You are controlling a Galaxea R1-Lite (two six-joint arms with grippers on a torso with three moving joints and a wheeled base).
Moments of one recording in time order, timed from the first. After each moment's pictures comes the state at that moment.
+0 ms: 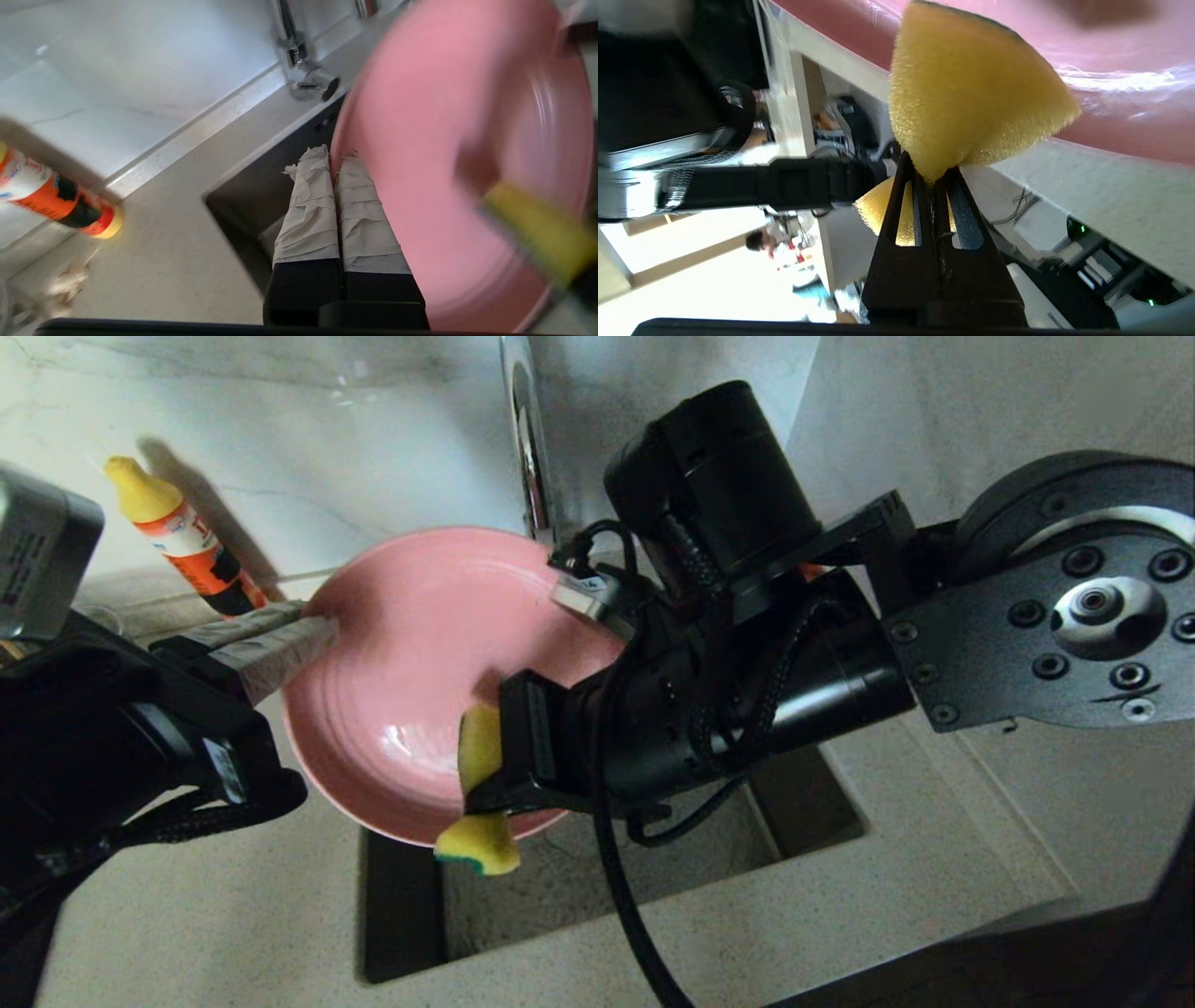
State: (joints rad) left arm -0.70 1.13 -0.67 -0.59 0.36 0.43; right arm 0.96 1.91 -1.90 0.51 0.34 0.72
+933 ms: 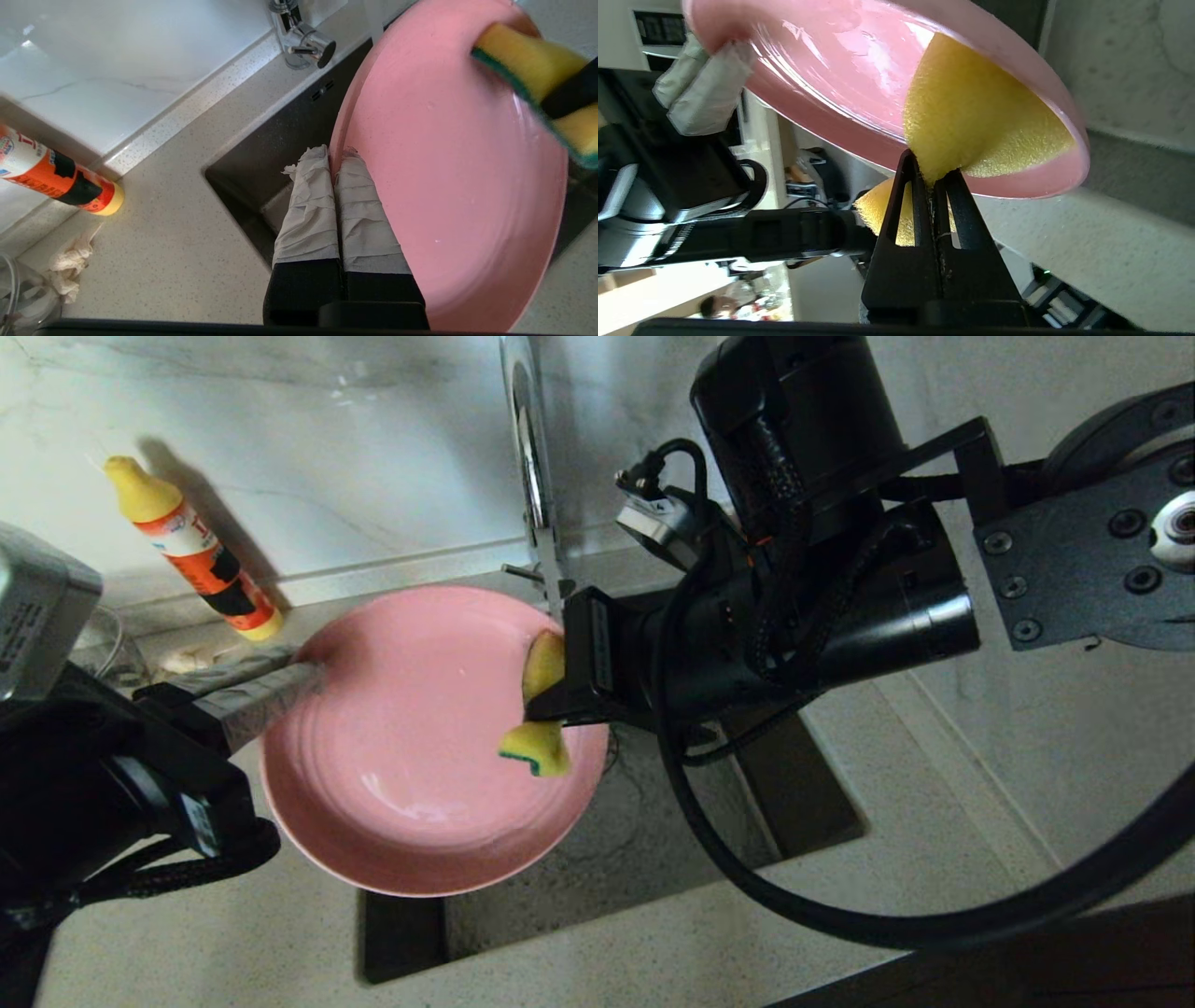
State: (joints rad) left arm -0.70 1.07 -0.65 -0.49 0.36 0.43; right arm 0.90 1.88 -1.93 0.50 0.22 0.67
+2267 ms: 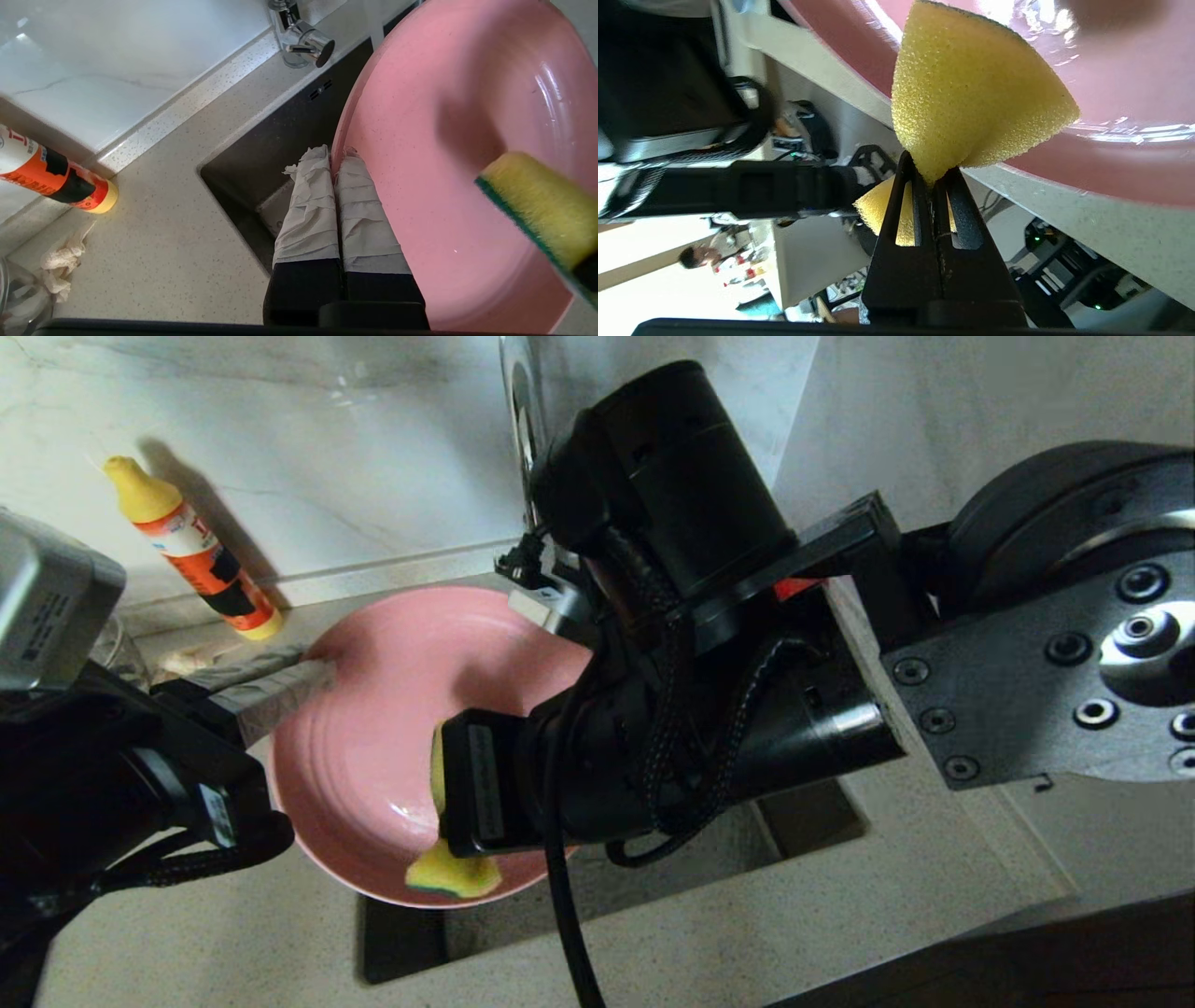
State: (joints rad) left arm -0.70 1.10 -0.66 -0.50 0.37 0.41; right arm 1.06 1.93 -1.93 0.54 0.17 0.66
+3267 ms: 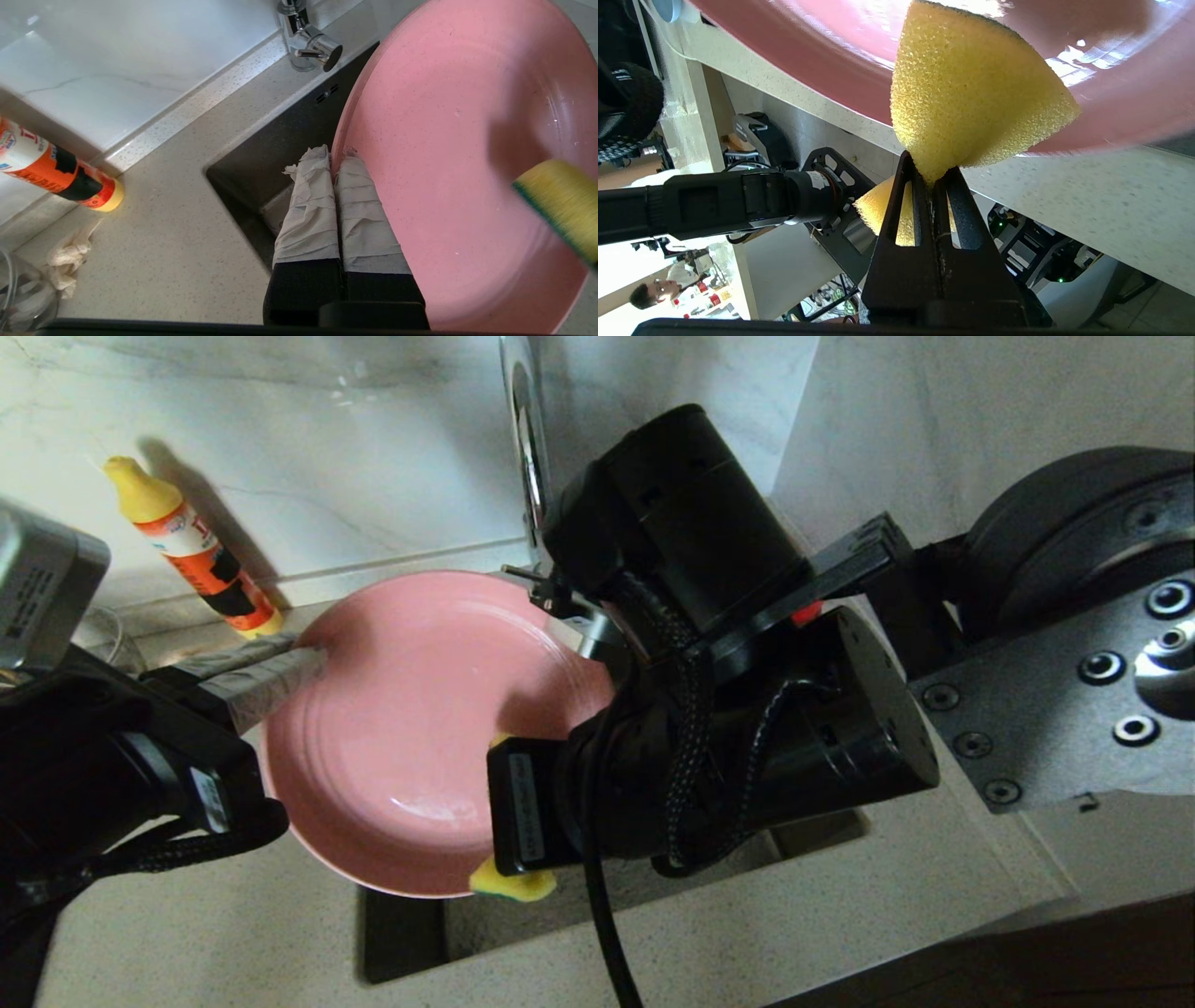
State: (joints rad) left arm -0.70 1.10 -0.68 -0.49 0.38 0.40; right arm 1.06 1.91 -1.89 0.61 0.04 0.66
